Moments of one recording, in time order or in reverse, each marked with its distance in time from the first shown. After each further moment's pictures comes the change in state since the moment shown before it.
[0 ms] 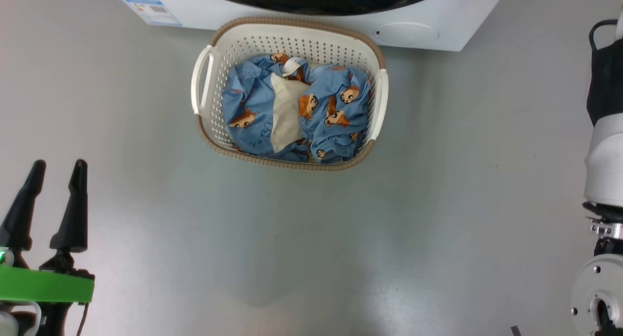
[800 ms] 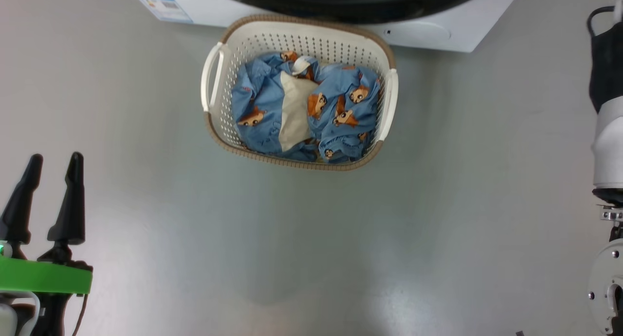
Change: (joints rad) left arm -0.035 -0.006 -0.004 0.035 -0.026 0.000 0.000; right arm -0.079 -0.042 0.051 0.153 0.048 -0.001 0.129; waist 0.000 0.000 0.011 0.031
